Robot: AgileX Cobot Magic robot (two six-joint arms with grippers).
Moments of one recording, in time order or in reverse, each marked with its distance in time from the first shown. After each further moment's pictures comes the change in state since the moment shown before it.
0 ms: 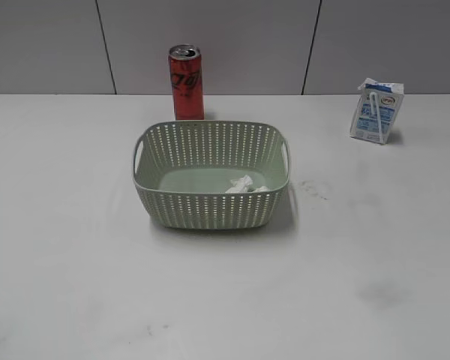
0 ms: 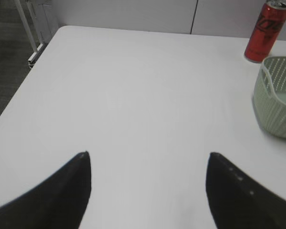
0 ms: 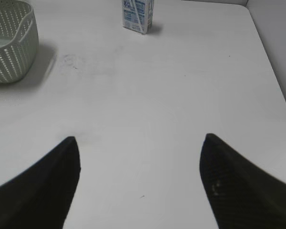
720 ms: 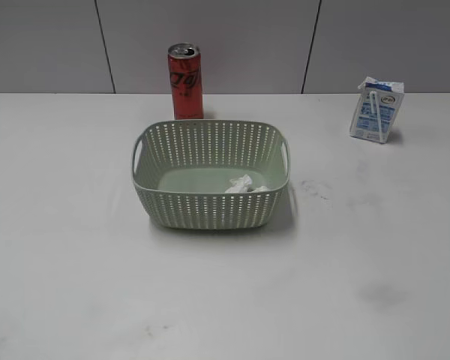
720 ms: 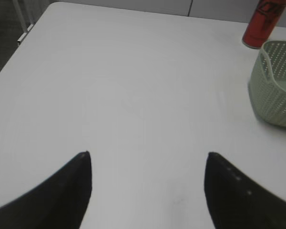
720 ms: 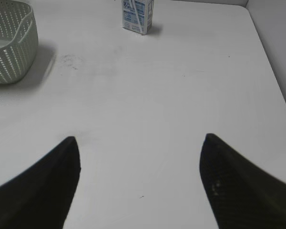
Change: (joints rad) left arm -0.038 -0.006 0.060 -0.006 -0.024 -0.038; right arm 0.000 0.000 0.000 0.000 -0.001 0.000
